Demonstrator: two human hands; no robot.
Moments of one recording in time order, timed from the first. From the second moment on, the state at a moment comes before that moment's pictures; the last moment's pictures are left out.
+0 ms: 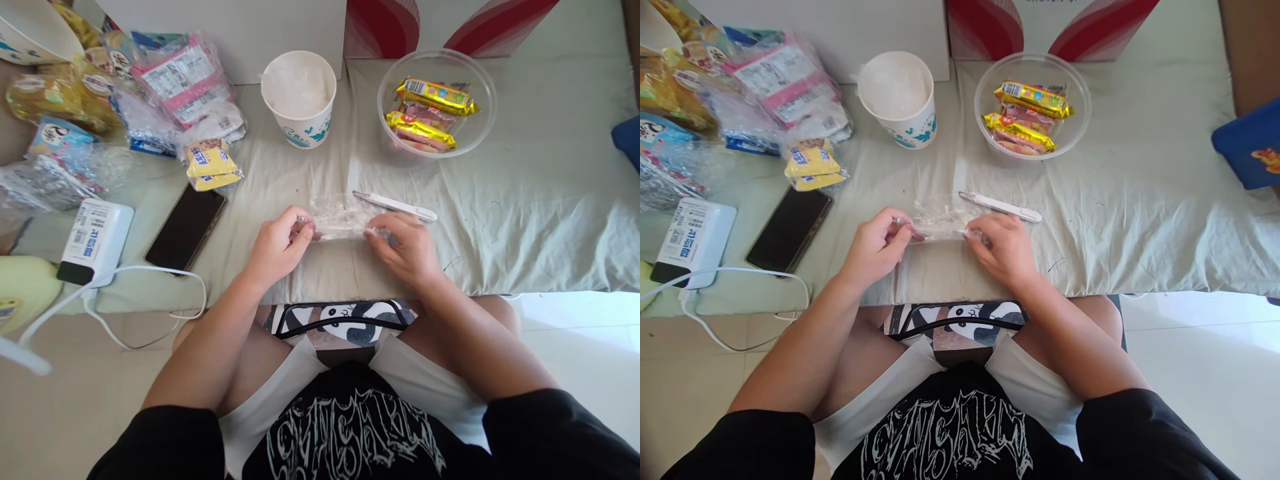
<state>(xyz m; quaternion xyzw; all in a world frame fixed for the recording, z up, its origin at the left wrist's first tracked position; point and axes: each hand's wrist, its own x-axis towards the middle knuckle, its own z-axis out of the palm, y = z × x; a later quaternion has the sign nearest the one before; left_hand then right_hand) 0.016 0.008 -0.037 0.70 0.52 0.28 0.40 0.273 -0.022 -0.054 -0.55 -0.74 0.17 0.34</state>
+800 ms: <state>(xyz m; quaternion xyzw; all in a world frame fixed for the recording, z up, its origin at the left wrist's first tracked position) 0.038 0.015 -0.045 0.69 0.63 0.27 0.25 0.258 -0.030 -0.066 -0.50 -0.82 0.00 0.26</state>
